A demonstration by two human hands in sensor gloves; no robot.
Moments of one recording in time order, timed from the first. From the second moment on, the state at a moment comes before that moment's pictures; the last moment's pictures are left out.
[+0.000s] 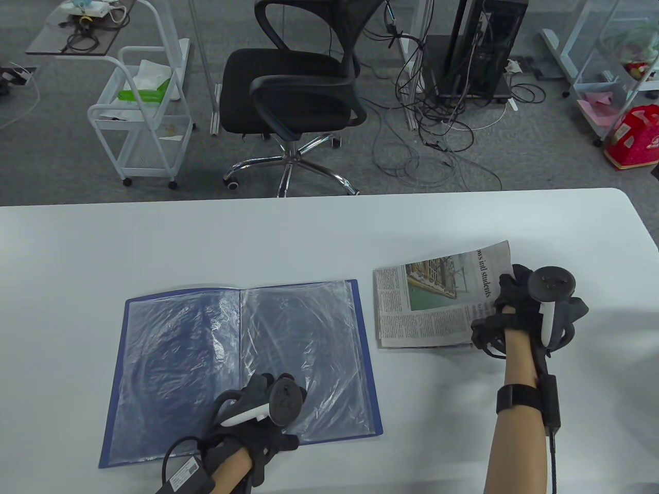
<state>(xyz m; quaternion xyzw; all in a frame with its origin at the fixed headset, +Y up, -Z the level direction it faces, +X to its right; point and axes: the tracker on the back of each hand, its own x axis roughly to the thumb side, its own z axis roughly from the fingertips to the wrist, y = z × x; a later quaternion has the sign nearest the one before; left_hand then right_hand) -0.125 -0.783 -0.217 -0.32 -0.19 0.05 0.93 0.332 -0.705 -0.378 -0.33 -0.10 0.90 0.28</state>
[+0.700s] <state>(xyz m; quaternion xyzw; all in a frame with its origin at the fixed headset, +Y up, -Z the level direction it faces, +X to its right) -0.125 -0.784 -0.217 -0.32 -0.18 0.06 0.93 0.219 -0.645 -0.318 -0.12 -0.17 0.94 0.28</state>
